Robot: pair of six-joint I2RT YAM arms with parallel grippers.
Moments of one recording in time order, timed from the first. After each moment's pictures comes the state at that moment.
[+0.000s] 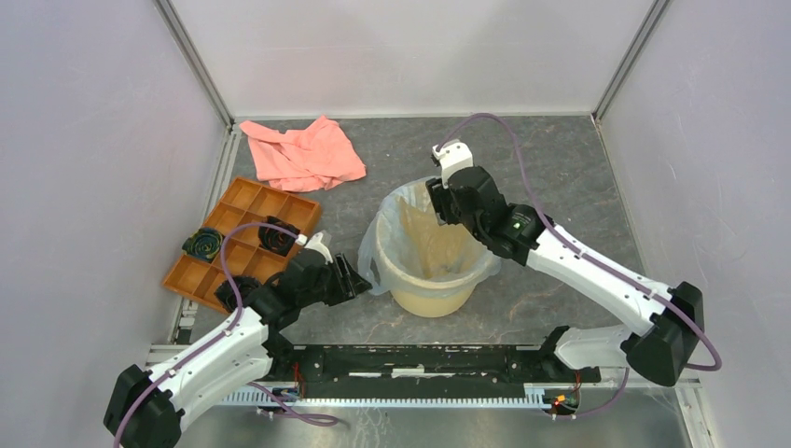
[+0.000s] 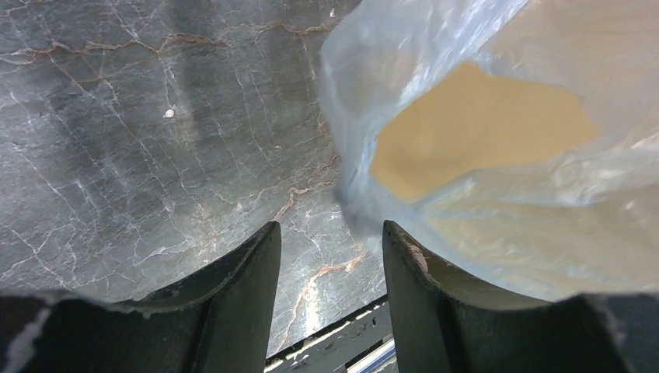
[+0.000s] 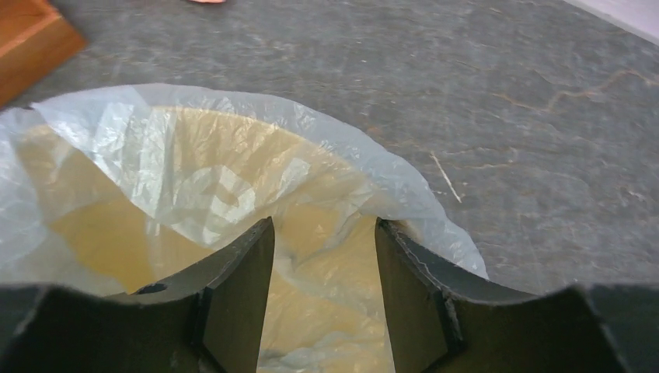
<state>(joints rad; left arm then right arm) -0.64 0.72 0.31 -0.27 0.09 -0.91 0.84 1.27 1.15 -0.41 0.40 0.12</state>
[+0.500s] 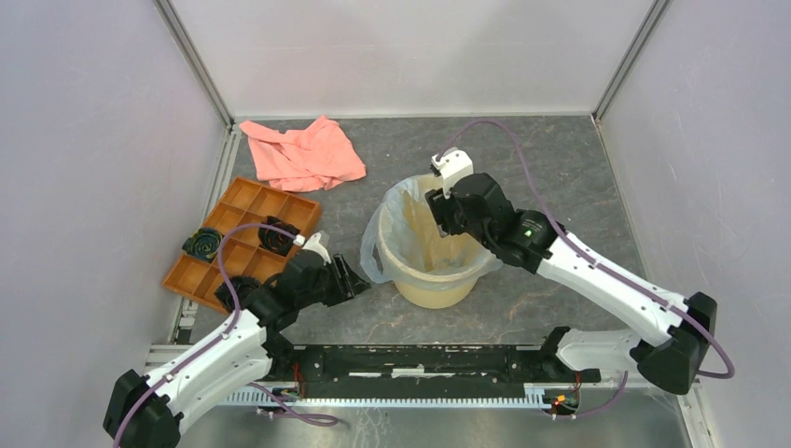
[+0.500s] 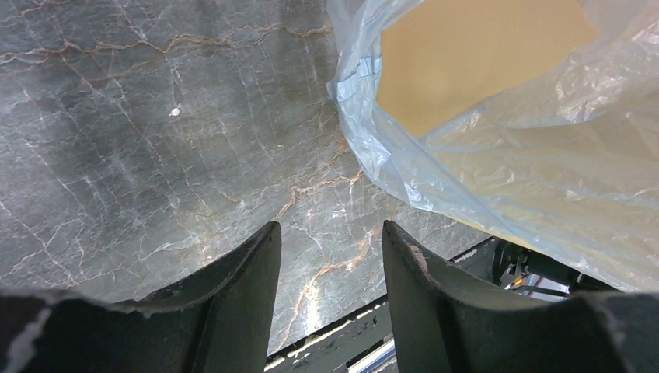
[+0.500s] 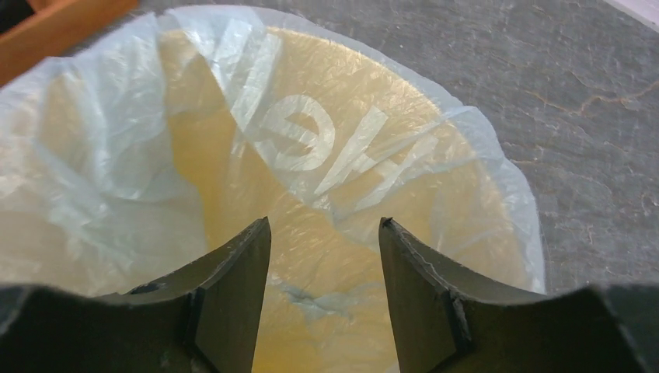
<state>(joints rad) -0.64 0.69 0.31 -0.29 0.08 -0.91 0.86 1.24 1.16 -0.48 0.38 0.10</state>
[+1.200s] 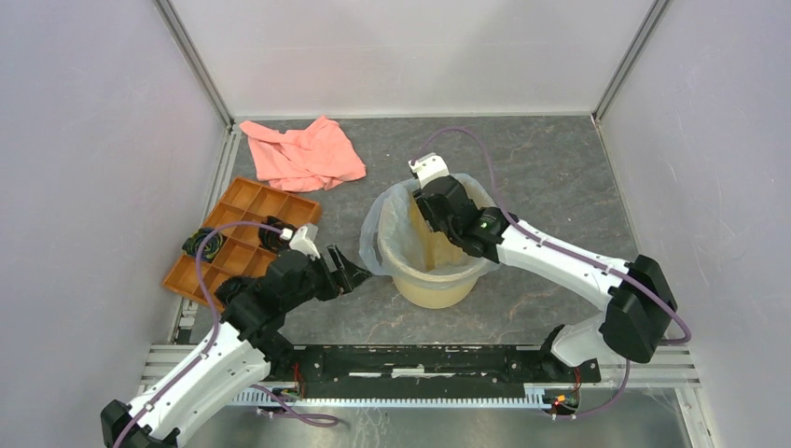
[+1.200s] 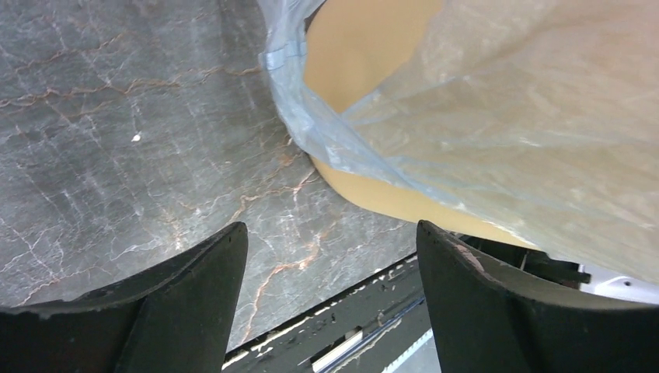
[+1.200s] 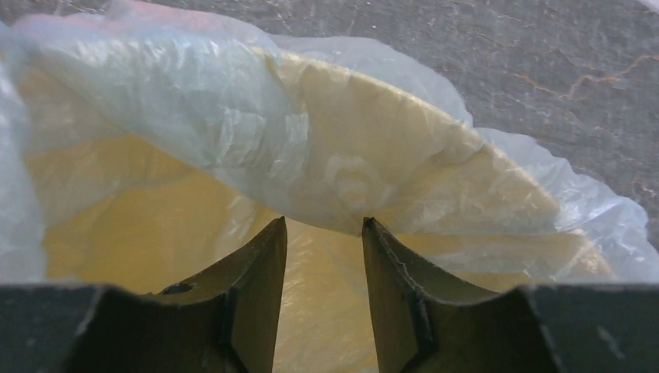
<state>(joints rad) -0.64 0.53 0.38 -0.39 0.06 -0.91 0.86 1.44 1.12 -0.31 0.49 0.10</state>
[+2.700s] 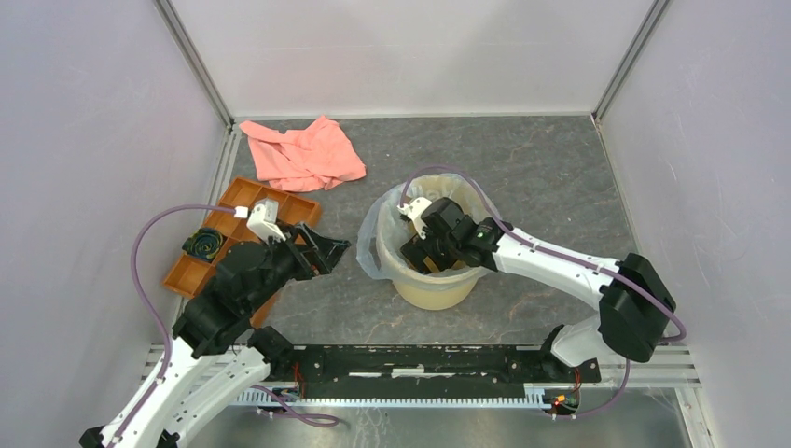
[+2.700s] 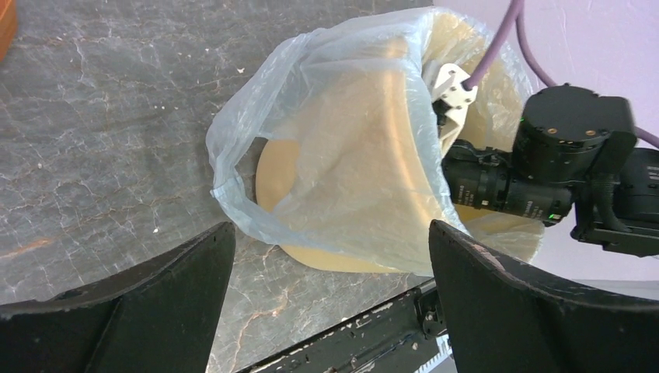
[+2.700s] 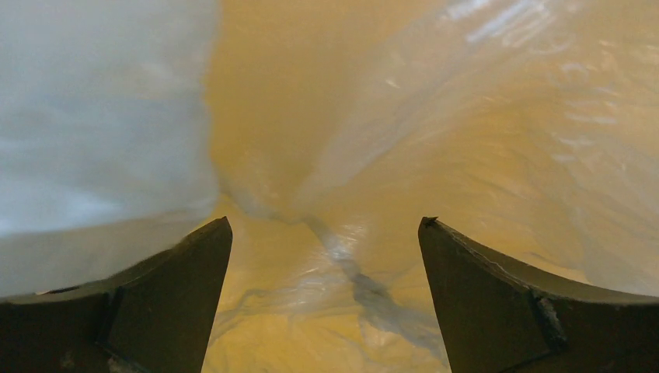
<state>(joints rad) -0.64 0.46 0.76 -0.60 -0.10 -0.78 0.88 1.44 1.01 -0.50 0.04 0.03</state>
